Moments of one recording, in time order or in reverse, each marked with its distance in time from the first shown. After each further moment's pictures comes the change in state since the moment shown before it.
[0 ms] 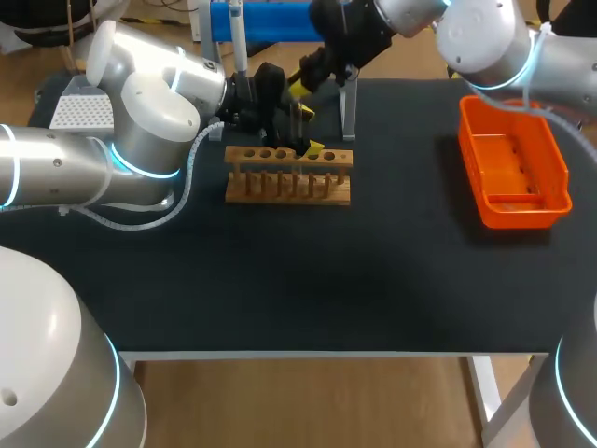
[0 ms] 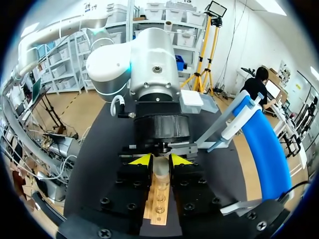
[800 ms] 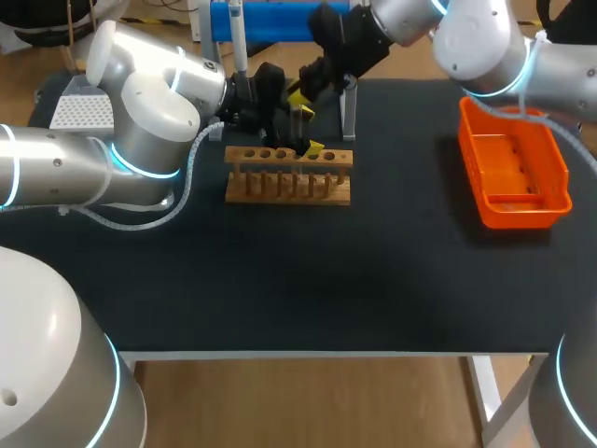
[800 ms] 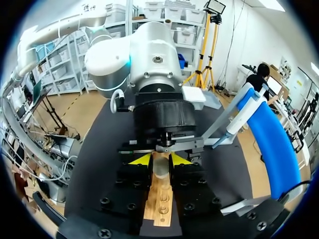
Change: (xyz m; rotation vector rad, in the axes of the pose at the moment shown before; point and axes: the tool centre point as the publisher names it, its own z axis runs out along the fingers) left arm 0.000 0.000 0.000 0.000 0.000 0.000; right arm 0.004 -0.013 0.012 0.009 0.020 0.022
